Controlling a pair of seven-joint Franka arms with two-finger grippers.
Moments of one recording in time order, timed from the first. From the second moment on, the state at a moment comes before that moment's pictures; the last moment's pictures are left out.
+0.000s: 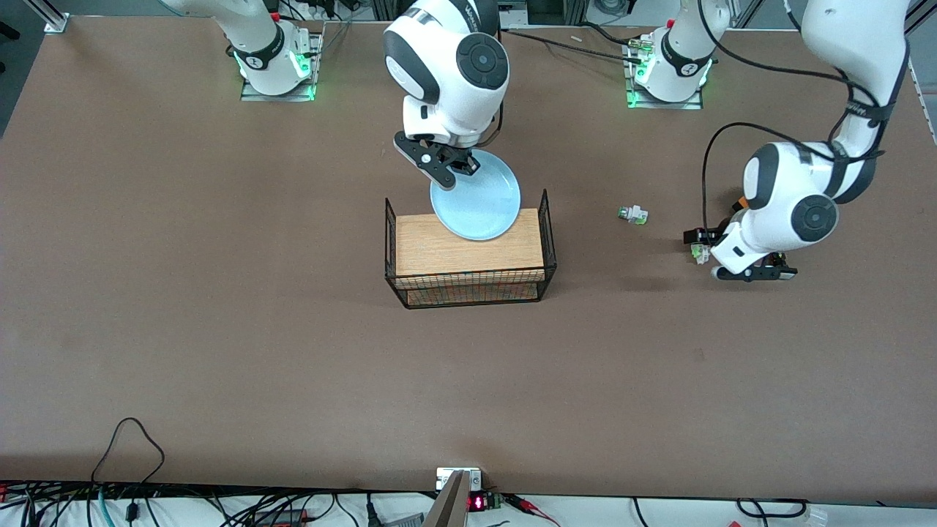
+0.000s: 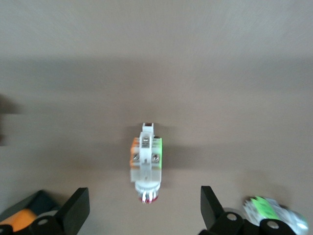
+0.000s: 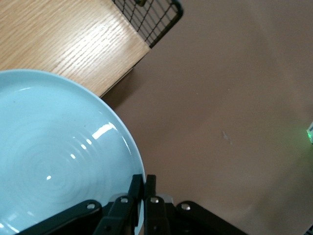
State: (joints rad) left arm 0.05 0.28 -0.03 -2.16 0.03 2.18 -0.03; right arm 0.87 0.47 0.01 -1.44 -0.02 1.65 1.58
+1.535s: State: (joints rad) left arm 0.04 0.16 -0.04 -1.53 0.03 1.62 -0.07; right arm 0.68 0.11 -0.02 -1.44 -0.03 1.07 0.96
